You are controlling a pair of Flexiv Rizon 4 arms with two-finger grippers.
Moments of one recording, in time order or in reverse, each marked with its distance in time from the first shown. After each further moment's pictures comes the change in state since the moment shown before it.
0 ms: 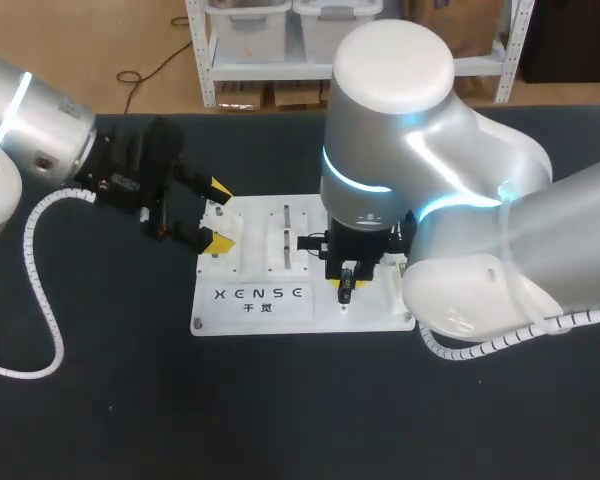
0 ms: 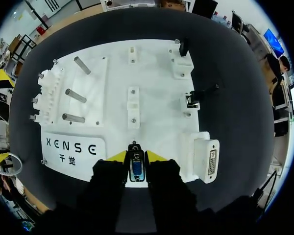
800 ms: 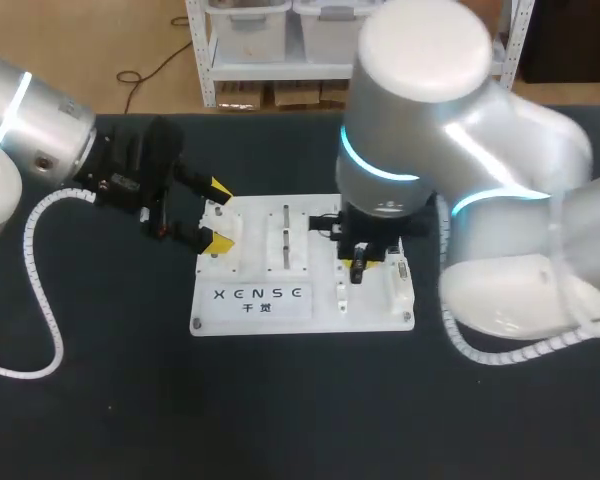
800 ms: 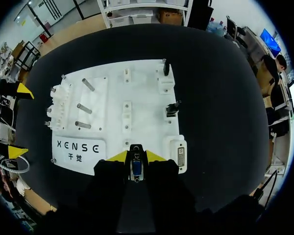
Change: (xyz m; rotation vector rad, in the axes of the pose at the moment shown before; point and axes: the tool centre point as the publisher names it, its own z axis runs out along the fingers) left arm 0.000 0.000 0.000 0.000 0.000 0.000; right arm -0.009 -0.017 -0.046 -0.023 -0.088 0.017
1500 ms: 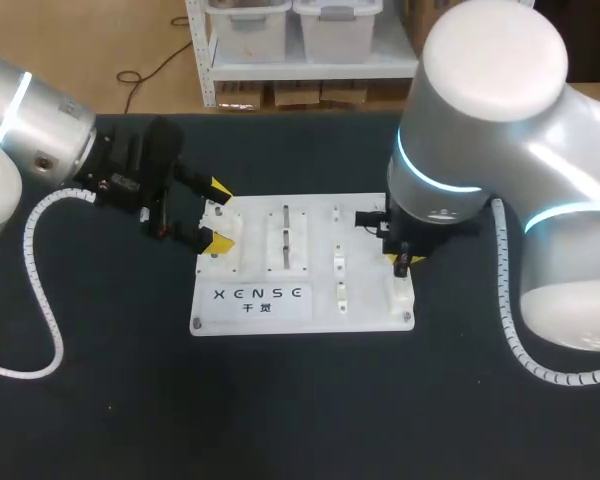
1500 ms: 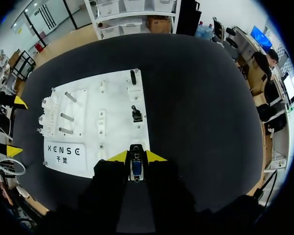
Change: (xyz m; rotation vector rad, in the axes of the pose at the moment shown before) left arm 0.000 0.000 0.000 0.000 0.000 0.000; right arm -0.005 -0.048 -0.015 0.036 -0.081 0.046
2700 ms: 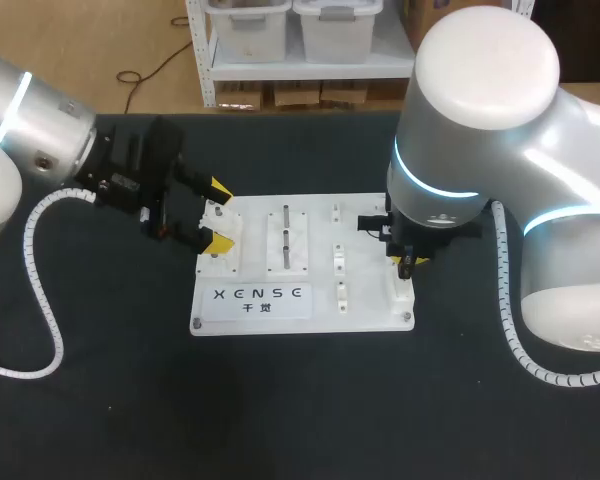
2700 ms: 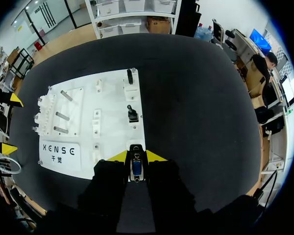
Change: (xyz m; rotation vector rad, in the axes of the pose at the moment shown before) left arm 0.000 0.000 0.000 0.000 0.000 0.000; right arm 0.001 -0.006 0.005 0.028 -0.004 -0.017
